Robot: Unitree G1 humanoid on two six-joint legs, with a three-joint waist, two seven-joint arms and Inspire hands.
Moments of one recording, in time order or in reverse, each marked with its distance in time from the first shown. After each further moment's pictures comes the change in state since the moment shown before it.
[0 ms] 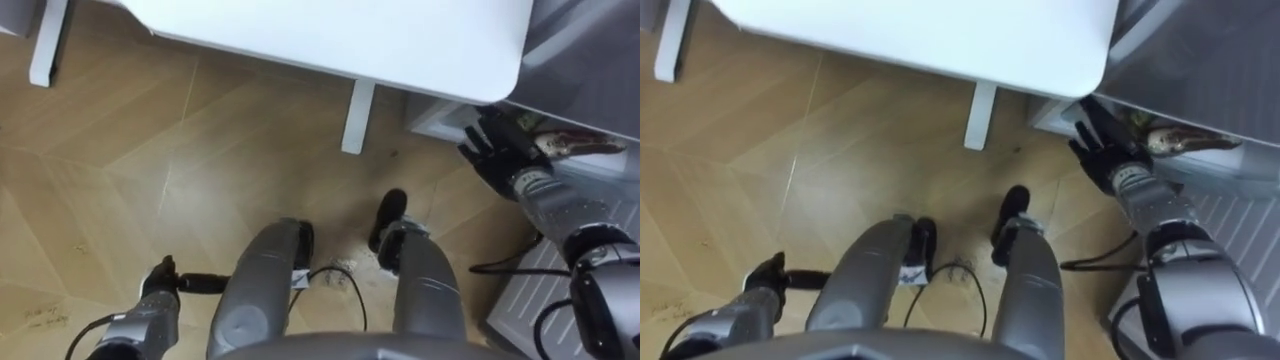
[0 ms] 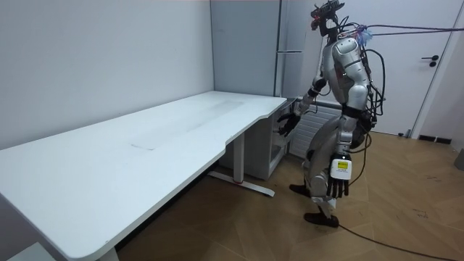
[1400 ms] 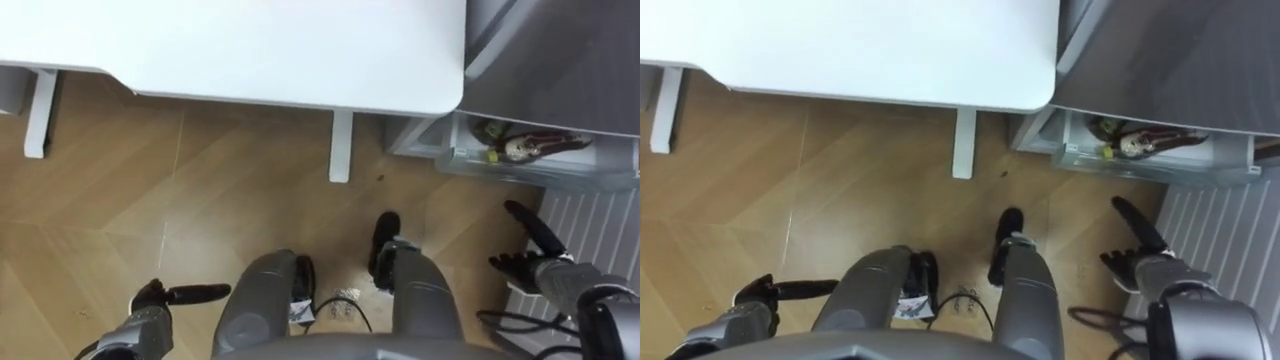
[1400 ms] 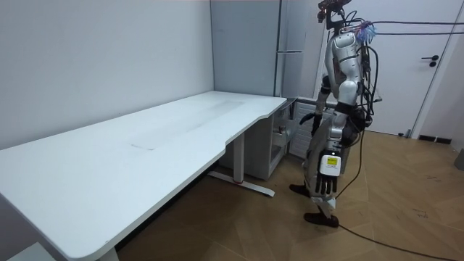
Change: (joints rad) left arm -0.020 -0.046 0.107 0.118 -0.040 -0.023 0.016; right arm 0.074 0.003 -0.263 0.160 0.092 -0.026 -0.341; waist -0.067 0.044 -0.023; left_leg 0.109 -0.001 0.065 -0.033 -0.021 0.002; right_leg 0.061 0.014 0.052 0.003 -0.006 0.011
